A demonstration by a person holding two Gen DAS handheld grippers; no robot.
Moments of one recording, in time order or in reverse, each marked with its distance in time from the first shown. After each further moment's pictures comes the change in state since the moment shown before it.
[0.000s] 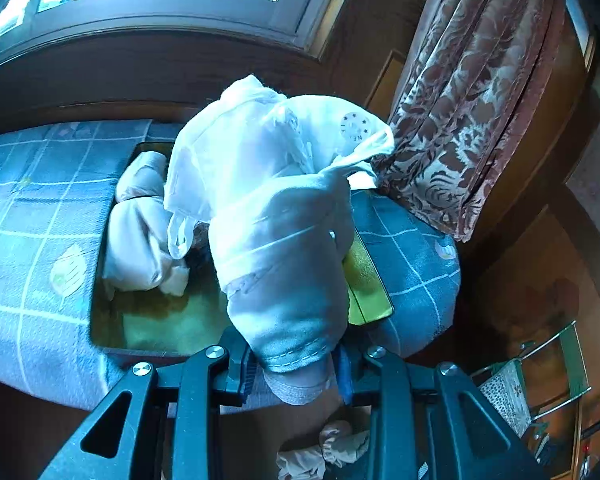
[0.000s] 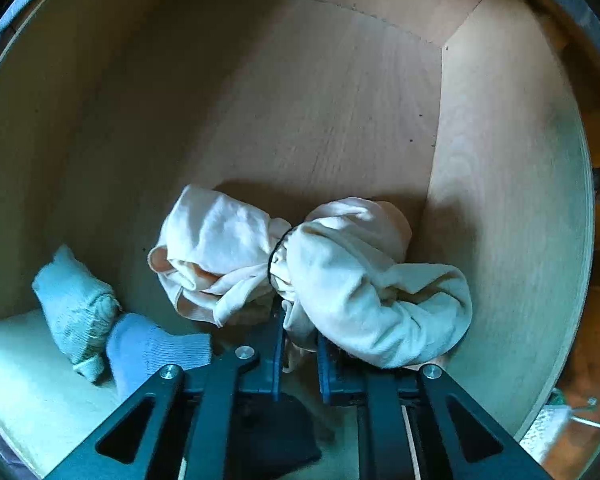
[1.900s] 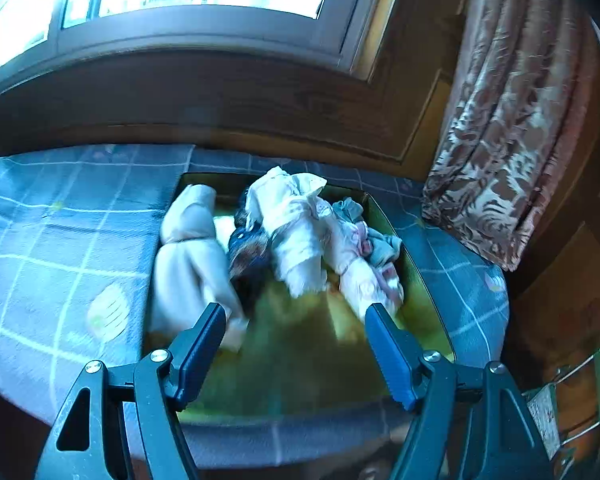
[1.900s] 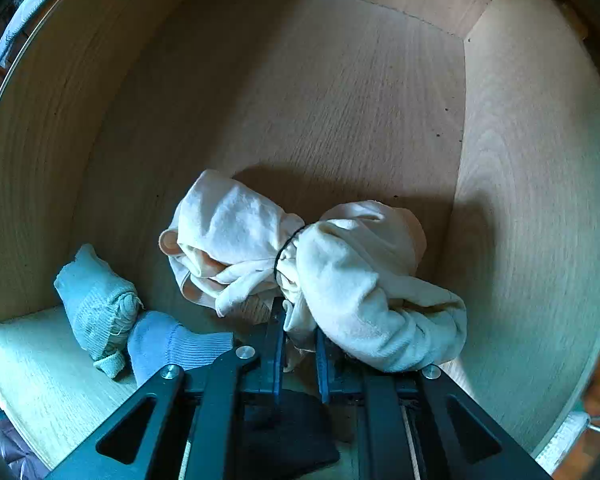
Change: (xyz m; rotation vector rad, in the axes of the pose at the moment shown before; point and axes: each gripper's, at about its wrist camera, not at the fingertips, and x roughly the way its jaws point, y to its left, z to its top) left arm -0.006 0.022 0.013 -0.017 -0.103 0.148; right arm 0.011 -0.019 -0.004 -0.016 0.023 0.085
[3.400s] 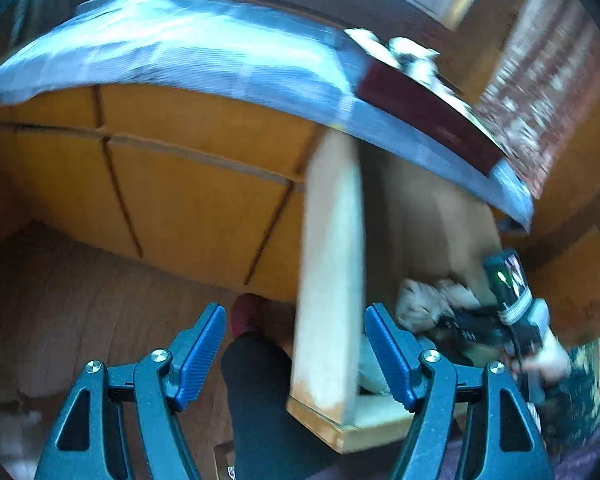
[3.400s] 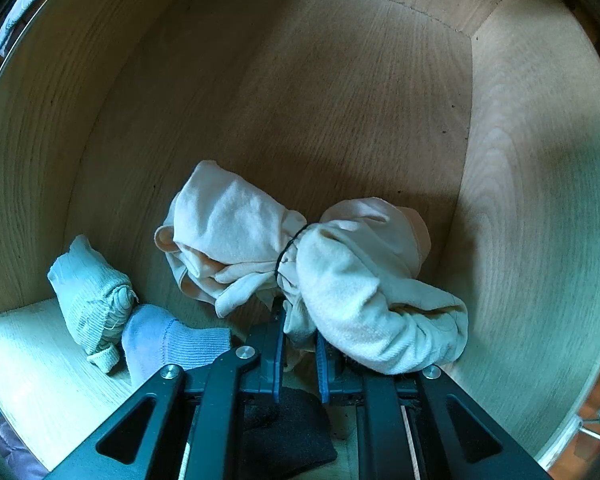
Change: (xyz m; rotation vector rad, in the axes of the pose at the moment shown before) left arm -0.112 0.107 -0.268 -0.216 0.185 0.051; right arm 0.018 0.008 0.002 -0.020 0.033 -0.010
